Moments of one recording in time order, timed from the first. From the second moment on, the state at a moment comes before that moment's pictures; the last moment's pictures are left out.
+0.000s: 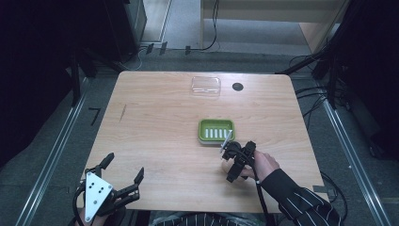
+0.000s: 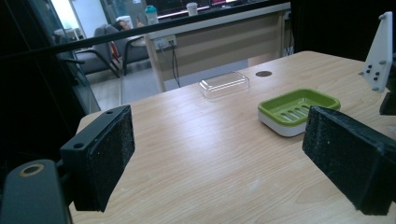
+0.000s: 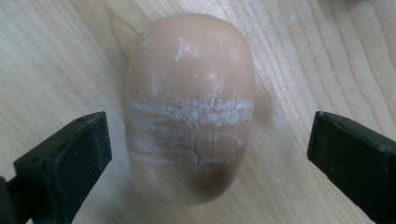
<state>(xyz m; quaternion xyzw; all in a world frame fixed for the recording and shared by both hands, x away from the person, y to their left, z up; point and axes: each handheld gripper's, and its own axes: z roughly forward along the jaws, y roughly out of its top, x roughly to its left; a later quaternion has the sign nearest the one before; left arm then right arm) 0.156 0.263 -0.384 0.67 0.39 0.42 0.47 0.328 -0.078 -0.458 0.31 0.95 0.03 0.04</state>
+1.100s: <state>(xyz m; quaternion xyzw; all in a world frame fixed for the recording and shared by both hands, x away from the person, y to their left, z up) 0.156 0.263 -0.384 0.67 0.39 0.42 0.47 0.327 -0.068 -0.464 0.28 0.96 0.02 0.03</state>
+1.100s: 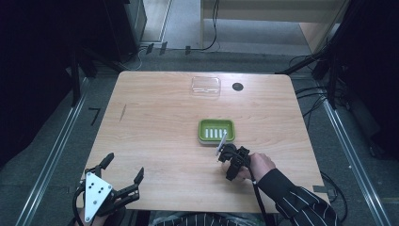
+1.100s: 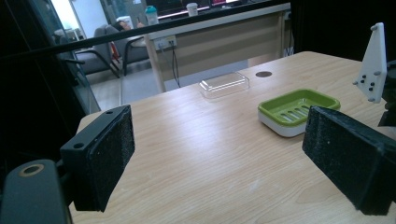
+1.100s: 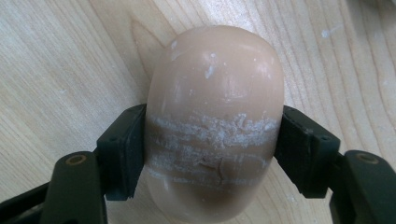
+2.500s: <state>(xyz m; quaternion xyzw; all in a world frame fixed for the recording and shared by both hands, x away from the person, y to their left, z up) 0.156 0.263 -0.384 0.67 0.39 0.42 0.47 0.336 -0.071 -0.447 0.21 0.98 0.01 0.04</state>
